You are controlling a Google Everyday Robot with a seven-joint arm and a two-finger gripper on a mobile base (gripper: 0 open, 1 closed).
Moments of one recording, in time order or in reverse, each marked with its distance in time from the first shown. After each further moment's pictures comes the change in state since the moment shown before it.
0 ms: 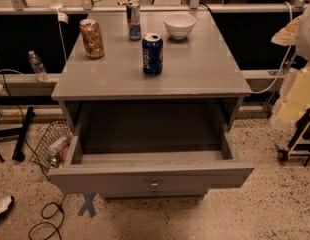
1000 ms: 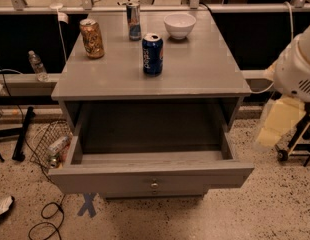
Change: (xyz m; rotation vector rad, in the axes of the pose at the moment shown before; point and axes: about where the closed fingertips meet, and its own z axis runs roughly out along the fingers) arm 0.021 0.018 0.067 -0.086 0.048 0.124
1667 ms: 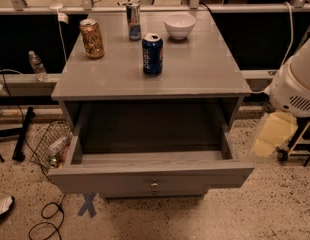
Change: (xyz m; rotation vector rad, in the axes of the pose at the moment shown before) arm 0.017 0.008 0.031 -0.033 0.034 0.103
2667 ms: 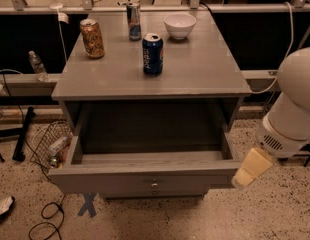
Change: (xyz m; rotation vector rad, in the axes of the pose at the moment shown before) arm 0.053 0.027 0.095 -0.061 0.167 0.380
